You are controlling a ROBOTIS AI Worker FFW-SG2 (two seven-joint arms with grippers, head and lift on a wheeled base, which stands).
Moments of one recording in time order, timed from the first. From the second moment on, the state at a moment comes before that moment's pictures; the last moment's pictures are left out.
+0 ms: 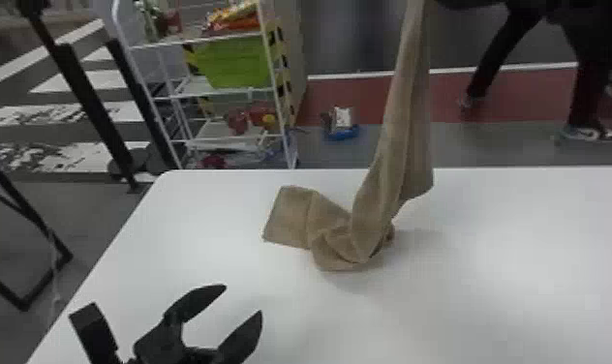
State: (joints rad) left arm 0.55 0.01 0.39 -2.08 0.22 0.25 -0.87; right arm -0.68 -0.12 0.10 -1.96 0.33 0.70 1.20
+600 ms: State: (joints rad) left arm 0.41 0.01 0.06 -2.05 0.08 0.24 -0.56; right arm -0.94 0.00 0.19 -1.85 0.42 0.81 1.05
